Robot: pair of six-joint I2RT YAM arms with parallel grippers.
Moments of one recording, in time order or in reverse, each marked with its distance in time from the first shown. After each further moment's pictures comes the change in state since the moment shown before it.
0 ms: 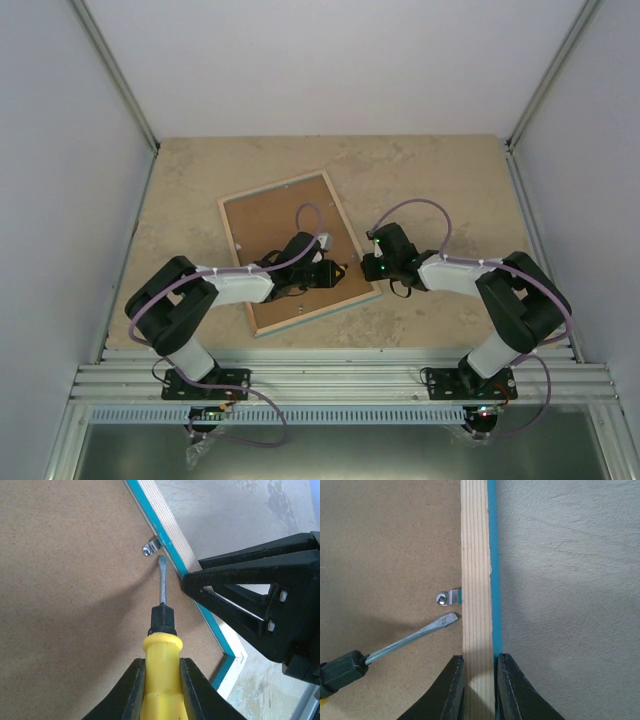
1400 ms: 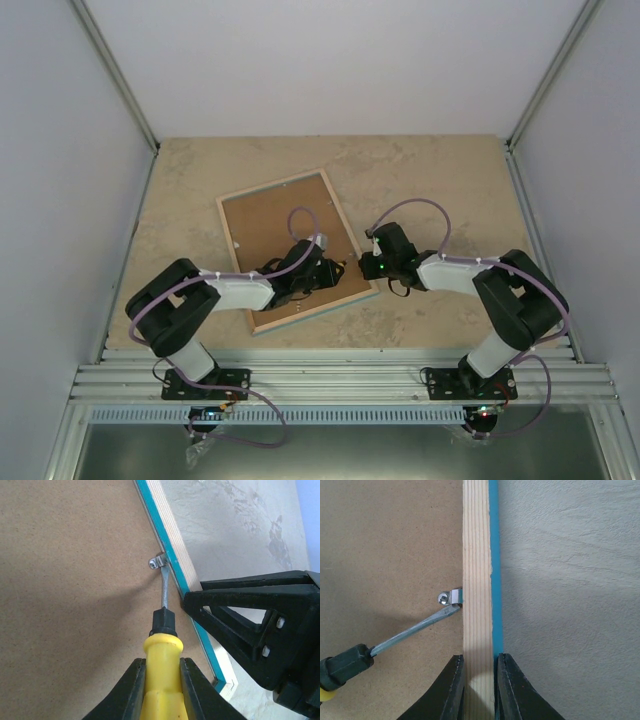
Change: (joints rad) left arm -0.037 0.000 -0.053 0.126 -0.157 -0.175; right arm 0.000 0.016 -0.002 0.045 -0.013 0.003
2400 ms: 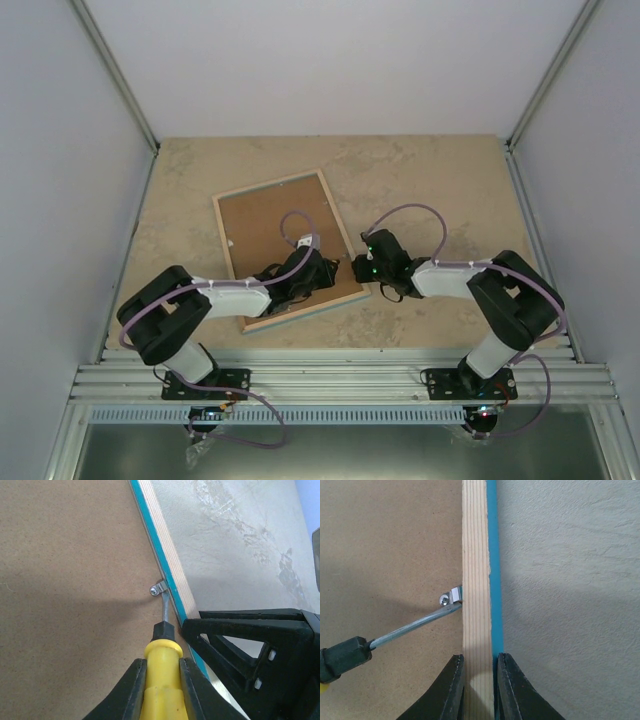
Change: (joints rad) left arm -0.042 -0.060 -0.037 0.005 -0.196 -0.043; right arm 0.072 0.016 -0.029 0.102 0.063 0.109
